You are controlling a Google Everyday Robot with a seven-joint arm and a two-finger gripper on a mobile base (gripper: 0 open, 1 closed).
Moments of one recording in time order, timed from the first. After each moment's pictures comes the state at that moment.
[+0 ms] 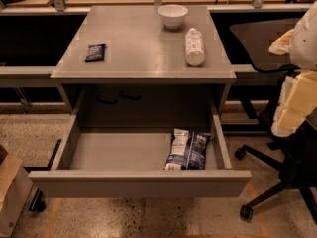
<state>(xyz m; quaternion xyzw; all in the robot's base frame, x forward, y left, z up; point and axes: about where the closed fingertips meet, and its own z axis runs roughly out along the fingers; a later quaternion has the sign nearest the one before) 0.438 -0.217 0.976 -0.60 0.78 -0.03 0.16</state>
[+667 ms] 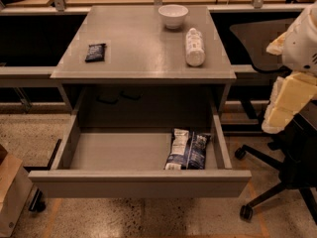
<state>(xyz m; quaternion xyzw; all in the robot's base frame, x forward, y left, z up) 0.452 -0.215 0.966 -0.59 0.79 -0.04 0.17</state>
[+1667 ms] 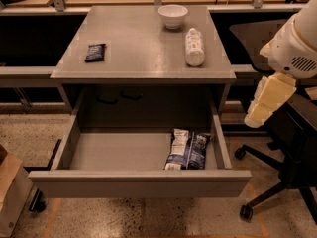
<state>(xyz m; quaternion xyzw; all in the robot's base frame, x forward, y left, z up) 0.480 -0.210 0.947 -0.55 0.81 -0.03 0.19</state>
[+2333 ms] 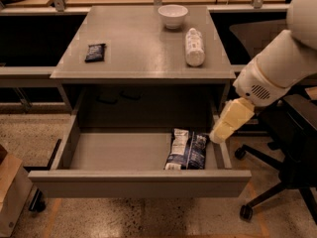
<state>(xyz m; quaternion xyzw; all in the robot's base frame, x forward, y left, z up) 0.487 -0.166 0.871 -0.50 0.84 0.08 0.19</state>
